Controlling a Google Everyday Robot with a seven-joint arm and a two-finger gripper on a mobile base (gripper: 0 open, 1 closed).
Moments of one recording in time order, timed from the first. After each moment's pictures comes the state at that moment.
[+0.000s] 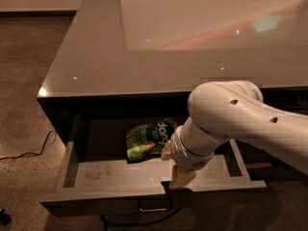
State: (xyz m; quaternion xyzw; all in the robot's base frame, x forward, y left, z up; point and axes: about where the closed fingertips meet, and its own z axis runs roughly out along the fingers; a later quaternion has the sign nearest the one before) arm 0.394 -0.053 0.720 -0.77 0.62 0.09 0.13
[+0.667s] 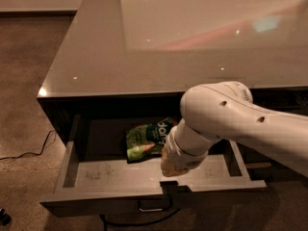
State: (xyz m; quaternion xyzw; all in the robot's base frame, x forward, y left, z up) arm 0.401 -0.047 0.710 -0.77 0.62 0.08 0.13
